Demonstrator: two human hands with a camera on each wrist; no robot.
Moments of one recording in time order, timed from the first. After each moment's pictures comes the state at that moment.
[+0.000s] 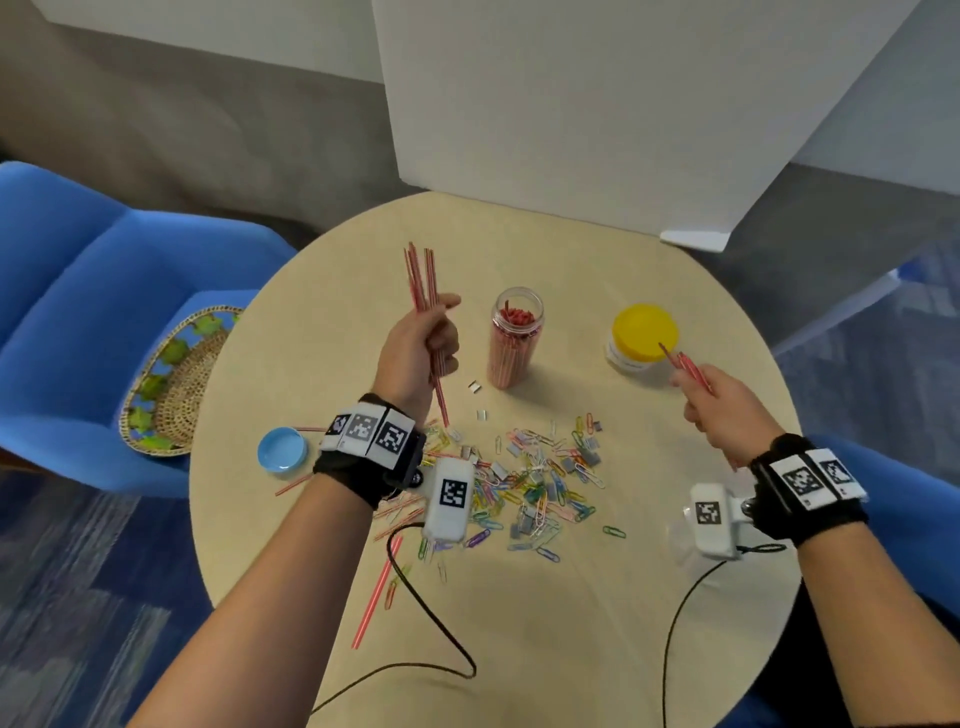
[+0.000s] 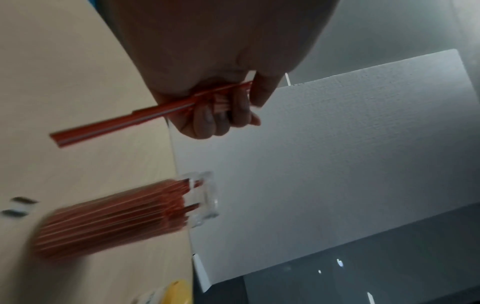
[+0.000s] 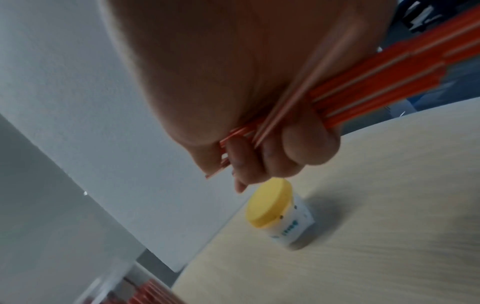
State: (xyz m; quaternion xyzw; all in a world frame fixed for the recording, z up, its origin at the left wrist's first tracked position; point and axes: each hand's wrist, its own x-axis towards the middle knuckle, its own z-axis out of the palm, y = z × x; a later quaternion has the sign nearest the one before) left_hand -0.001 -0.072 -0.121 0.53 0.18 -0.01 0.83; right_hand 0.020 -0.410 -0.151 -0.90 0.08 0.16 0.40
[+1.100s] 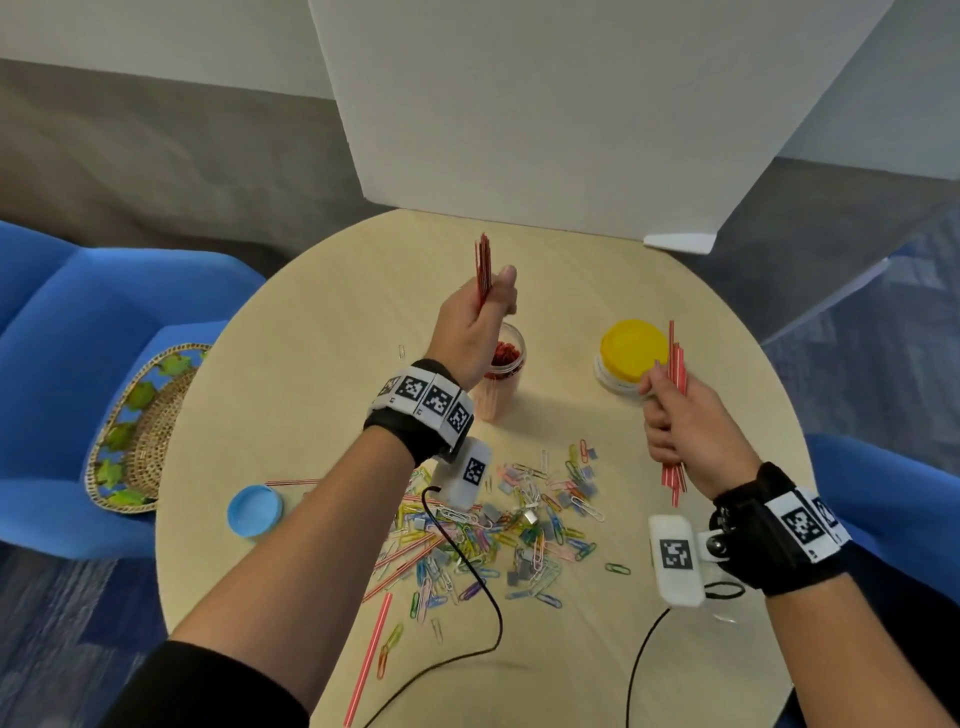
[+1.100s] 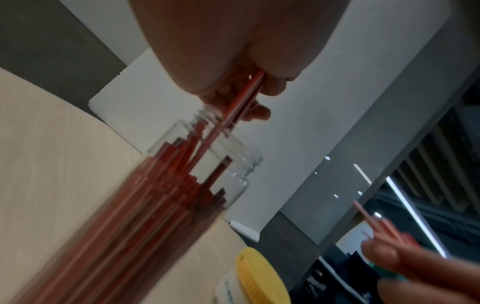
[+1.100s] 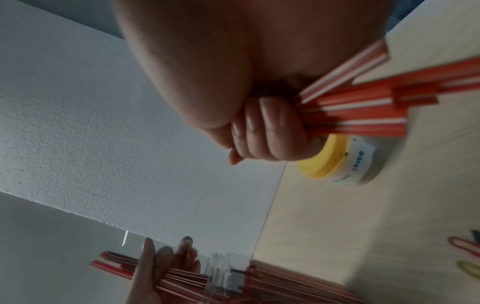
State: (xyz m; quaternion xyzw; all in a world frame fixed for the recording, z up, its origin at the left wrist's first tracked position) left_hand 0.089 -0.117 -0.128 0.79 -0.01 0.03 0.62; right_hand 0.029 -0.355 -0.132 -0.69 0.17 0.17 0.68
